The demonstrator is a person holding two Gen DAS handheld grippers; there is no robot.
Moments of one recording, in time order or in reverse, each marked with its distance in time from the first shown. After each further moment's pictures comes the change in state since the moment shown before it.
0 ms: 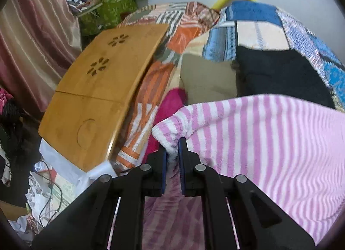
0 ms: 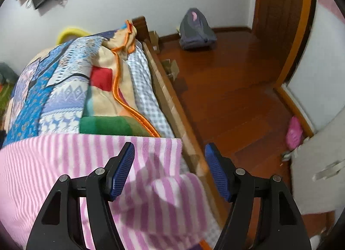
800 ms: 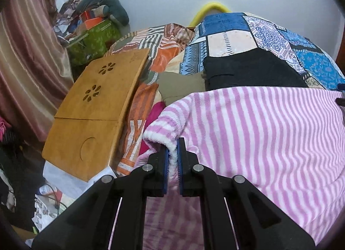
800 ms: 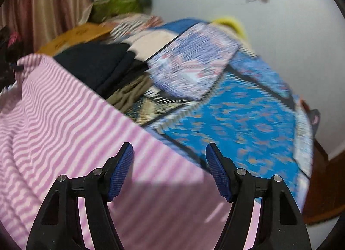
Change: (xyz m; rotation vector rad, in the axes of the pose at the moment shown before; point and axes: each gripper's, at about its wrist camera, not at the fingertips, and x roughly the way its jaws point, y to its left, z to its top) left arm -0.051 -0.011 -0.024 0.151 -0.168 -0.051; right arm -0.012 0.394 -0.073 -0.961 0.054 0.345
